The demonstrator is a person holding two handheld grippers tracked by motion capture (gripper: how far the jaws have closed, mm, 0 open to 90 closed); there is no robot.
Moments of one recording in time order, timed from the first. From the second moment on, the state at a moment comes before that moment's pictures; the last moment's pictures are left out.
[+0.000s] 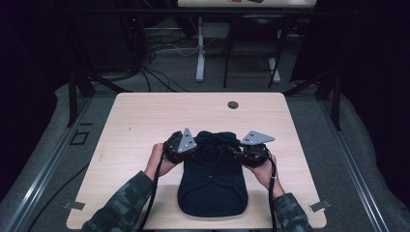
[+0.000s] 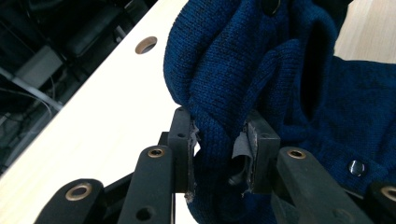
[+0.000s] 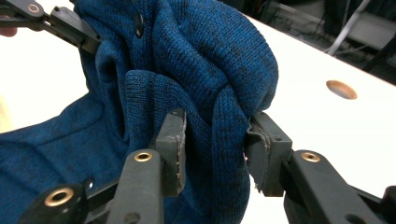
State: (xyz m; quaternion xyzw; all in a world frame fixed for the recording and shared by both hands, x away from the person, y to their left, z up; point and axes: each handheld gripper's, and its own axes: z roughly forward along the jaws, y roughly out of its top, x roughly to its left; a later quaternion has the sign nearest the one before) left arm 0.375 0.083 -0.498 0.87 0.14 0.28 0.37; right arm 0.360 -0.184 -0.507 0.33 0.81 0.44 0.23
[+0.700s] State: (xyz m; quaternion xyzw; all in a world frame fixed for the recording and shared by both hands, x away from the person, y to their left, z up) left arm 0.373 0.076 -0.513 0.90 0.17 0.21 0.35; right arm 0.348 -0.191 -0.514 0.30 0.82 0.43 0.24
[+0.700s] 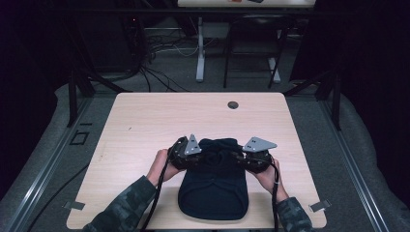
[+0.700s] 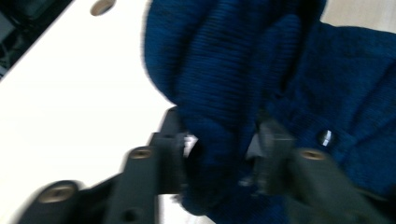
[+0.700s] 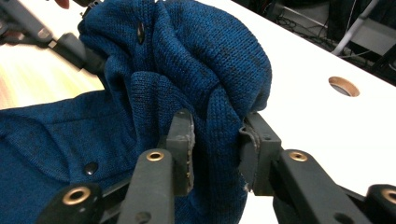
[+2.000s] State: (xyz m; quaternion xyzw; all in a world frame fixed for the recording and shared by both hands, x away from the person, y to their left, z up) left arm 0.367 0.085 -0.516 0.89 0.18 0.18 0.39; right arm 0.337 -0.189 -0.513 0.29 0.79 0.44 0.32
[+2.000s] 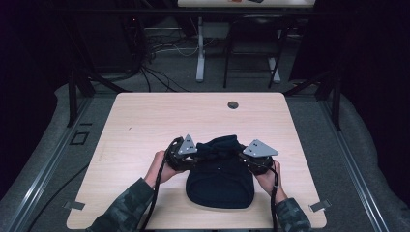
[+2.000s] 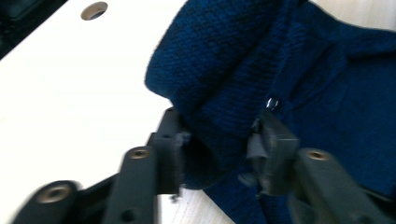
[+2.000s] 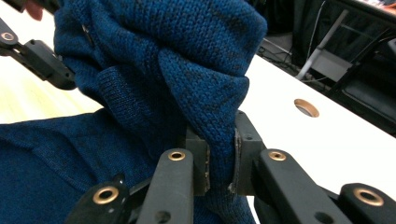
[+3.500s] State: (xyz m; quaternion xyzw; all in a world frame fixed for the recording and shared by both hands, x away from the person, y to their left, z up) left arm 0.324 0.091 -0.540 0.88 0.14 0.18 0.41; right arm 0.296 -0.212 -0.537 0.30 0.83 0.41 0.20
